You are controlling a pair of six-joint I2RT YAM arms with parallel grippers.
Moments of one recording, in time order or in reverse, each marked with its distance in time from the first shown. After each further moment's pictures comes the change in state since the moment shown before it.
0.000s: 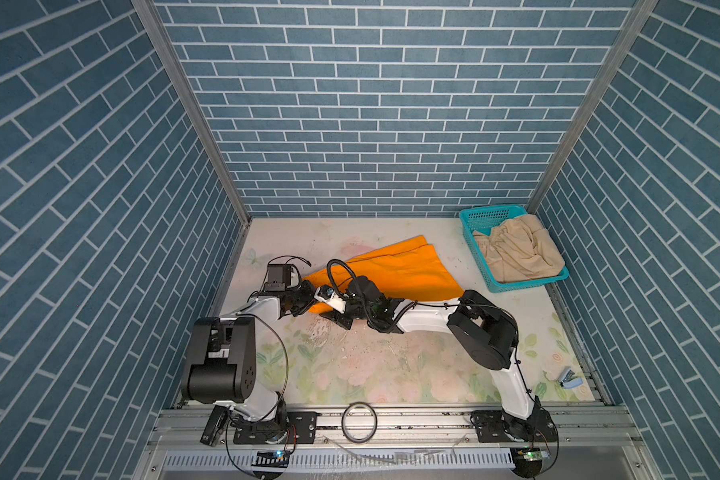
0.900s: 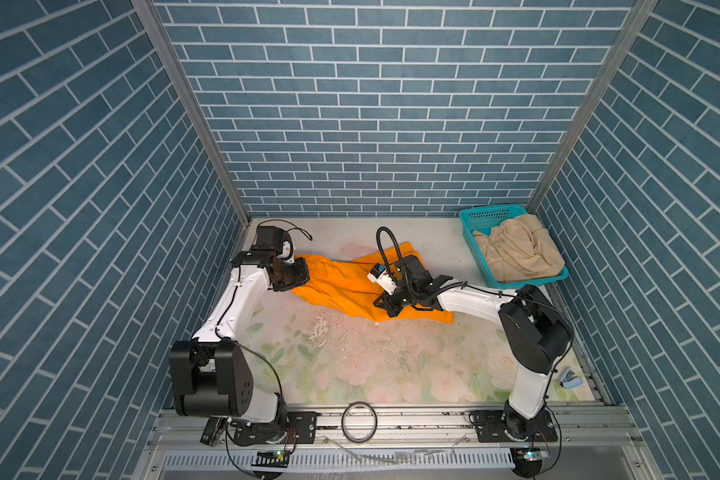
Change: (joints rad) left arm -0.008 -0.066 0.499 -0.706 -0.154 0.377; right arm -0.249 -0.171 -0.121 -0.486 -0.182 0.156
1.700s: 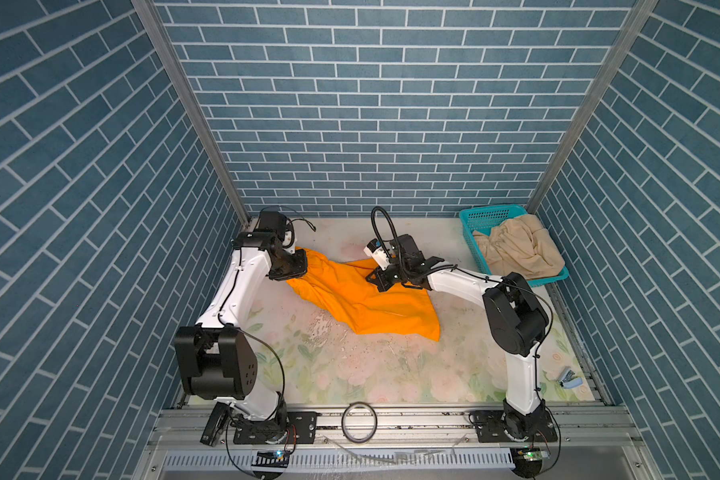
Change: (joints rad) left arm -0.021 0.090 0.210 -0.184 -0.098 0.108; right arm -0.075 0.159 0.300 0.023 0.023 0.099
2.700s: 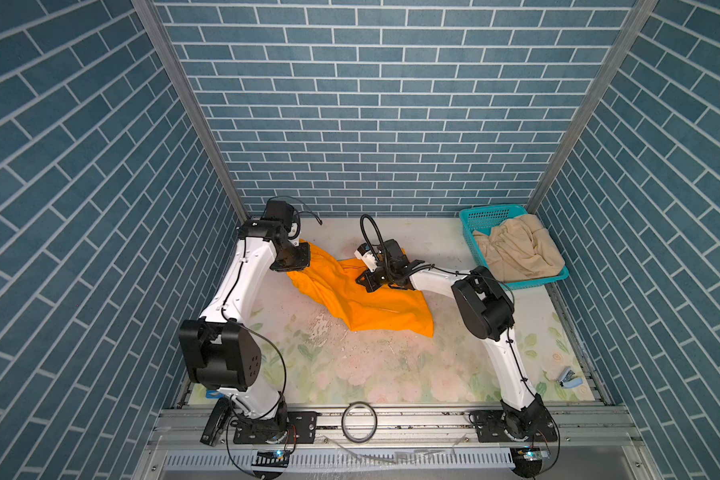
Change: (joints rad) left arm -0.048 0.068 0.156 -0.103 -0.113 0.038; right arm 0.018 0.161 0.071 0.076 -0.035 0.027
